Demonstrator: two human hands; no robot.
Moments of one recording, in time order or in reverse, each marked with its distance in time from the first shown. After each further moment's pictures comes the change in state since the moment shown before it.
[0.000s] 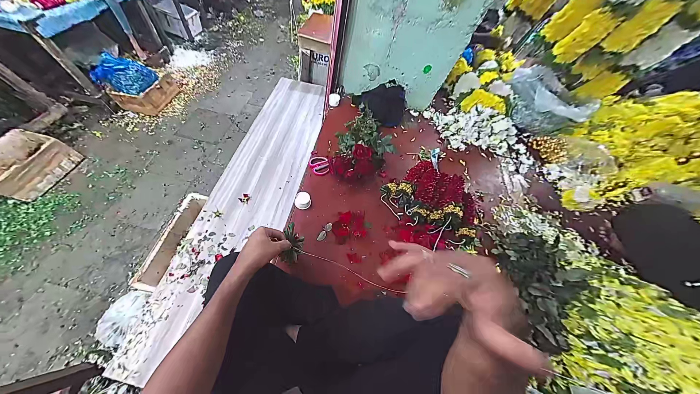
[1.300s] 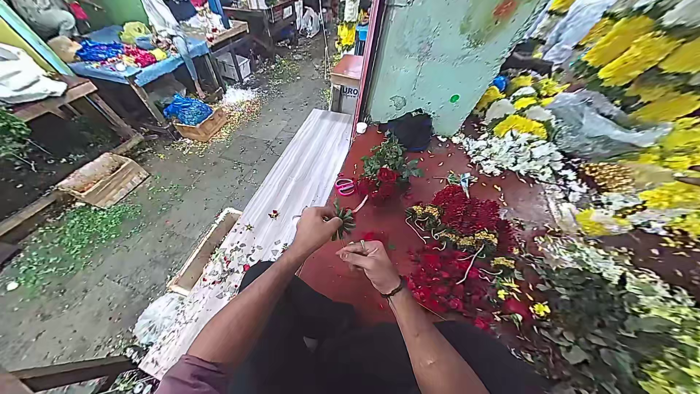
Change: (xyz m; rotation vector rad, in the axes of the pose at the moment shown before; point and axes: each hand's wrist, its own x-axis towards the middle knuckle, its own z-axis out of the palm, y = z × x) left_hand 0.028 0.096 0.001 0.029 0.257 0.274; right_hand 0.065 0.151 0.088 0.381 0.323 0.348
